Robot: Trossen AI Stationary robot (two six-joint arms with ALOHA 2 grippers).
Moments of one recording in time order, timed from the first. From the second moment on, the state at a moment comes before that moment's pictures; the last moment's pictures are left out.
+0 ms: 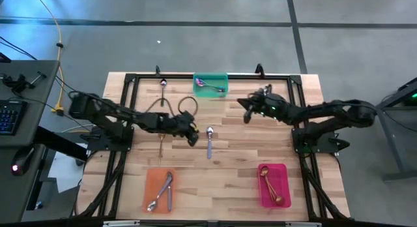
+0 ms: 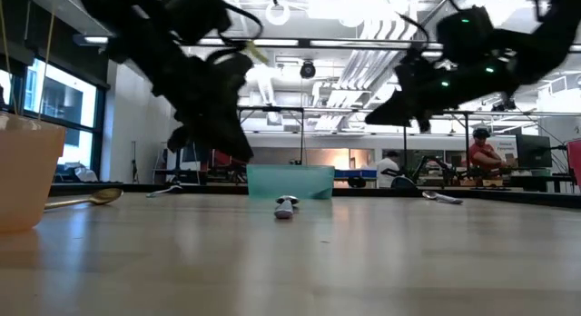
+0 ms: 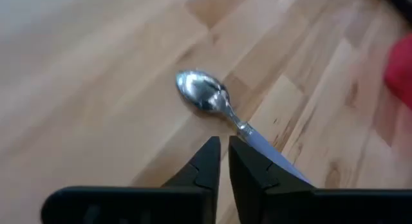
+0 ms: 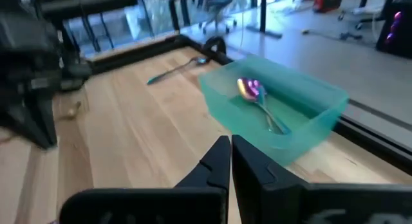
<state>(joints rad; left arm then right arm) -0.01 1.53 0.70 0.05 -0.18 -0.73 -0.35 1.27 0.32 0.72 0.12 0.16</state>
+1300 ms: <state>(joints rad) -0.02 2.00 1.12 -0.22 -0.35 -0.74 -0.35 1.12 0.19 0.73 0.10 0.07</state>
